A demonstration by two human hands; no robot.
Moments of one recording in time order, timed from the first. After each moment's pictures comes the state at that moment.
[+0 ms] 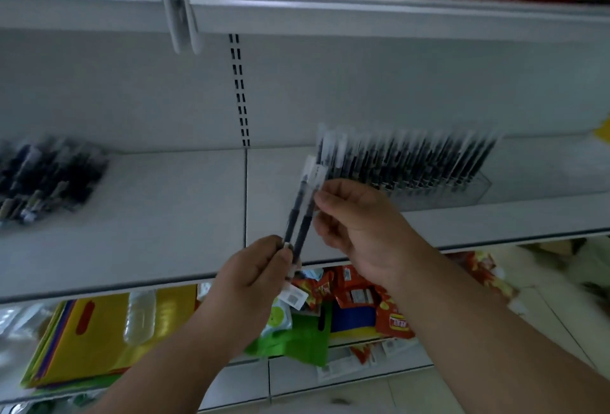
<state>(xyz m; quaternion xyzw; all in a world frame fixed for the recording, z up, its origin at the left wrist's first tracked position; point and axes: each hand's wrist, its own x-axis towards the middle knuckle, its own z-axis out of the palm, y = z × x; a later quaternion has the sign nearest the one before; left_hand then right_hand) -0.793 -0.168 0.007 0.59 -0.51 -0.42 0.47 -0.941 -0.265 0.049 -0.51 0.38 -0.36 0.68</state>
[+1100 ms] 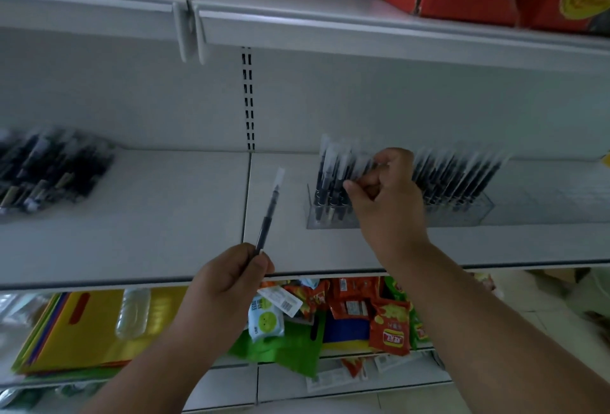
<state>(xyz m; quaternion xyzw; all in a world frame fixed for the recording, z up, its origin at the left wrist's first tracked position) -0.788 -0.161 0.005 0.67 -0.46 -0.33 0.48 -0.964 -0.312 0.036 -0.73 0.49 -0.43 0.20</state>
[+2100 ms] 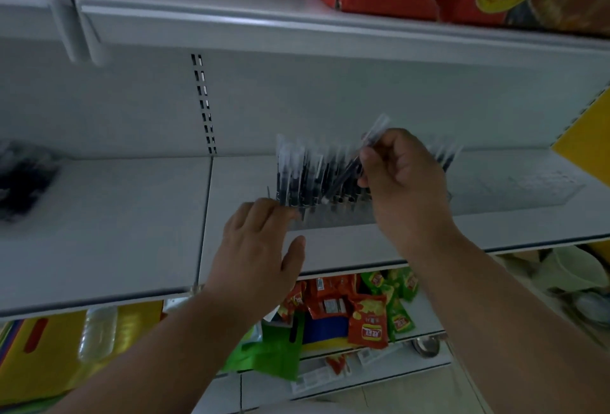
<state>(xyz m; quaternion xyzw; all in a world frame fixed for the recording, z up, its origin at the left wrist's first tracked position) -0.834 -0.233 -0.002 0.62 -0.71 0.03 0.33 -1.011 -0.311 0.076 -0.71 0.46 -0.49 0.22</state>
